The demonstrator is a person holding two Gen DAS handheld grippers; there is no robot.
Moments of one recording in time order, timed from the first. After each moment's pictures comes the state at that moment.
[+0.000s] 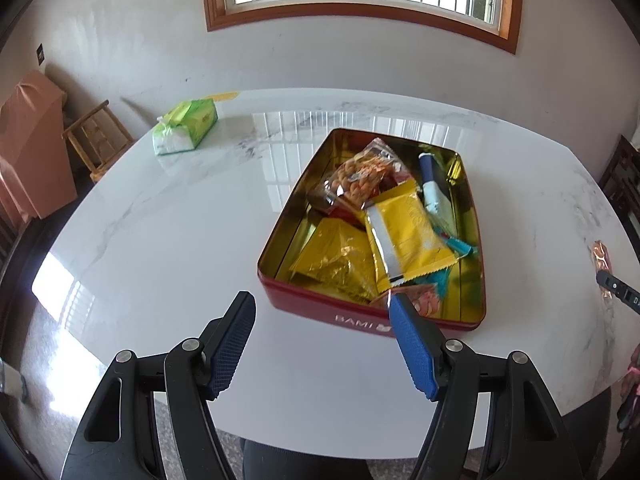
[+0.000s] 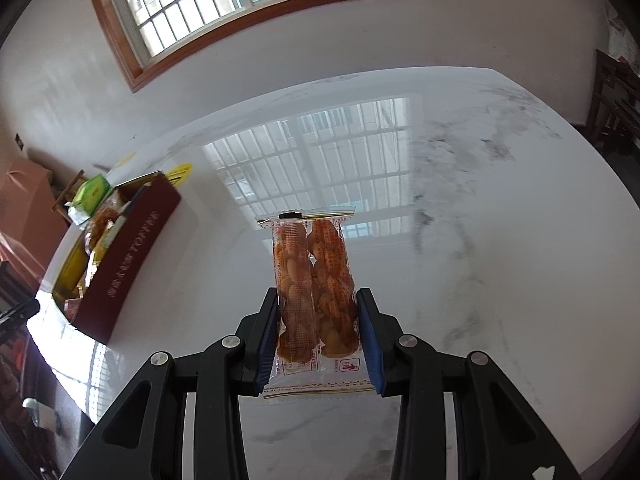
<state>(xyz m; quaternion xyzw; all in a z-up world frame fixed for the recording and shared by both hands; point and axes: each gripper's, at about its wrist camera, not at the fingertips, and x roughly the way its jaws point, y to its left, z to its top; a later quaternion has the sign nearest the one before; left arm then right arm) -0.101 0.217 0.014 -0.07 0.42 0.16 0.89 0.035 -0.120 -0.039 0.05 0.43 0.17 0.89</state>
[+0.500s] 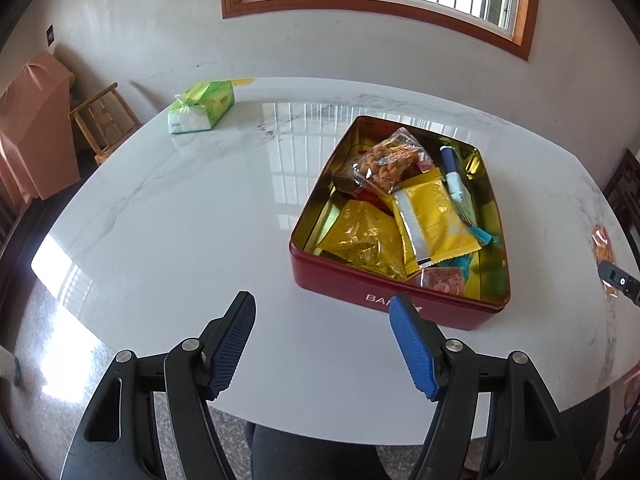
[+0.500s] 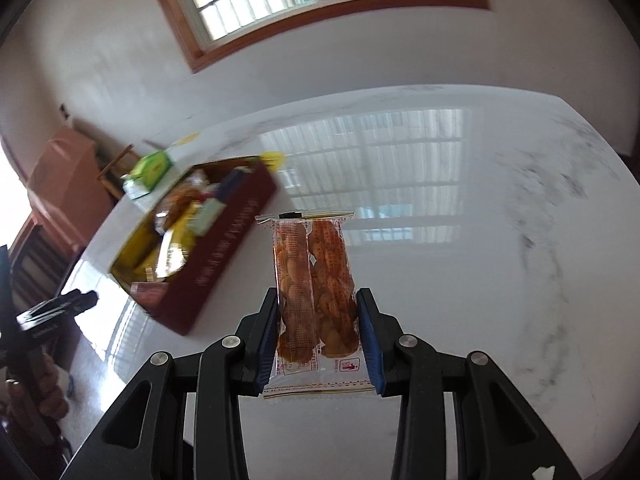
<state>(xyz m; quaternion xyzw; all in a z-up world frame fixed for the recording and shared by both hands) -0.121 0.236 0.004 -0.10 0.42 0.17 0.88 0.007 -0.040 -0.006 0.03 0.41 0.26 0.87</state>
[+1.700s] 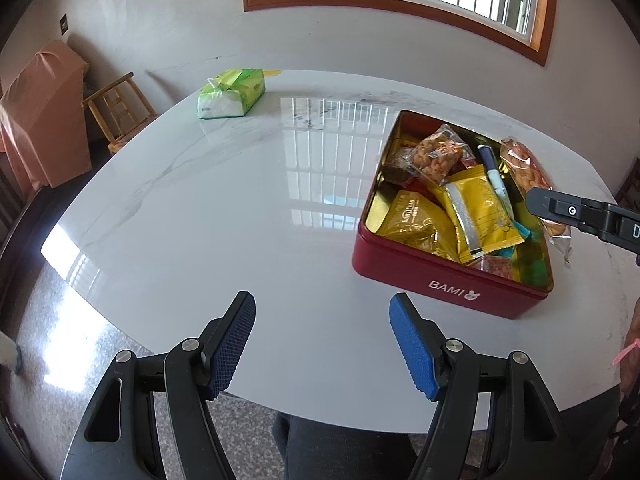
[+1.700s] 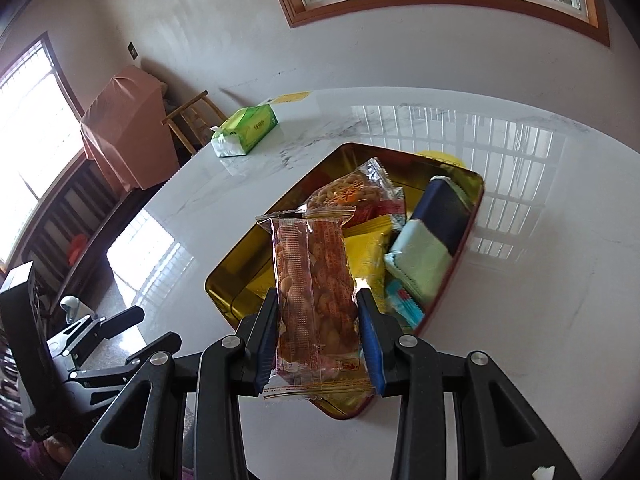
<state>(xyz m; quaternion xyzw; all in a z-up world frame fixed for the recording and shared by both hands) -0.141 0.272 -0.008 -0.11 0.42 0.20 0.88 0.007 0.144 0.003 -0.04 0.43 0.39 0.81</state>
